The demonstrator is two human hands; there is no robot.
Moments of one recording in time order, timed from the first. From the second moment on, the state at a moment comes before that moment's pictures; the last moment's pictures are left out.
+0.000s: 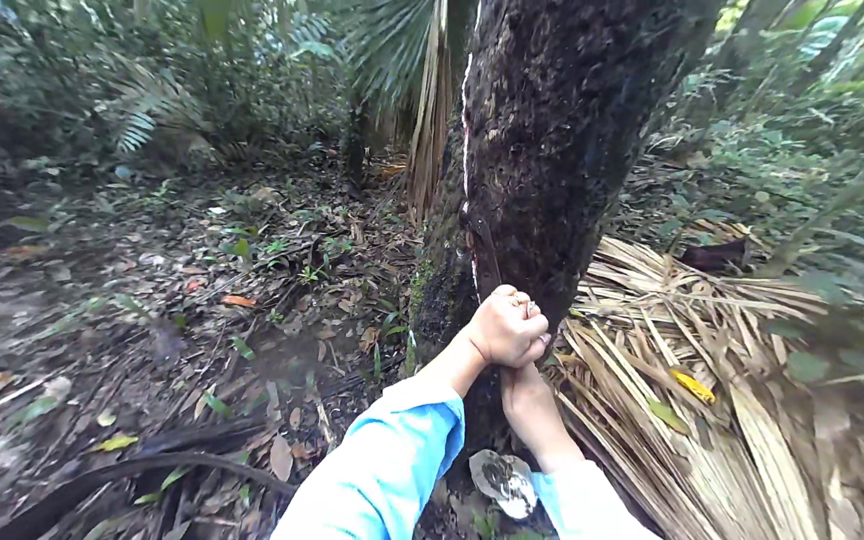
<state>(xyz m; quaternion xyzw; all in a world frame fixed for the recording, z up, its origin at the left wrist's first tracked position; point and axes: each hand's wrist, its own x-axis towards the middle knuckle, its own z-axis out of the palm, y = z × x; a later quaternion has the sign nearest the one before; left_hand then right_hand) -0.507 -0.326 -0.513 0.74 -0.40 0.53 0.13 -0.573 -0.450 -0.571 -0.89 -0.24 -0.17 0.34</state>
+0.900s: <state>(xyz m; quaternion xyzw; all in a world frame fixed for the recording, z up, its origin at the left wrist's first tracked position) -0.553 -0.329 -0.497 0.63 -0.50 0.48 0.36 -0.689 -0.444 -0.486 -0.96 -0.09 -0.04 0.25</state>
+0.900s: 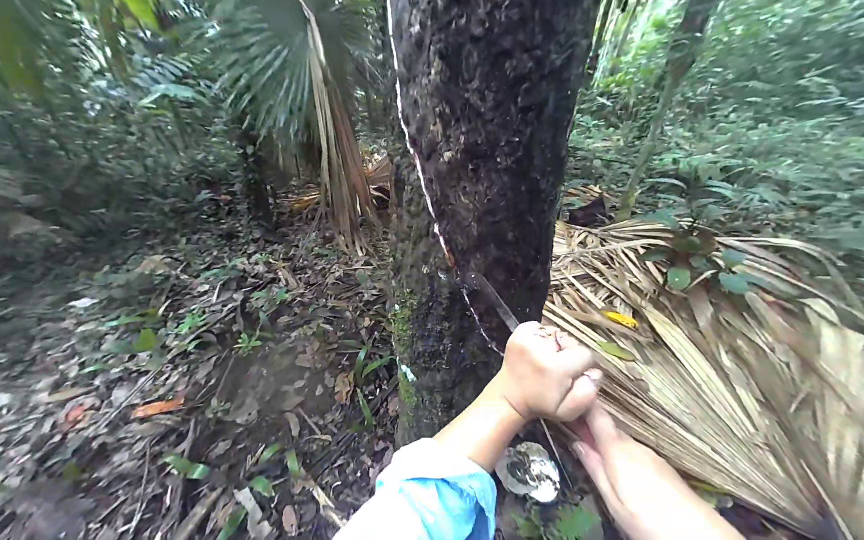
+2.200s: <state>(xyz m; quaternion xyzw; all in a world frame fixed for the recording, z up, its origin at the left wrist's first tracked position) -0.523 -0.348 -0.539 0.70 -0.44 0.53 0.18 -0.585 -0.478 -0.605 -0.88 -0.23 -0.28 0.32</state>
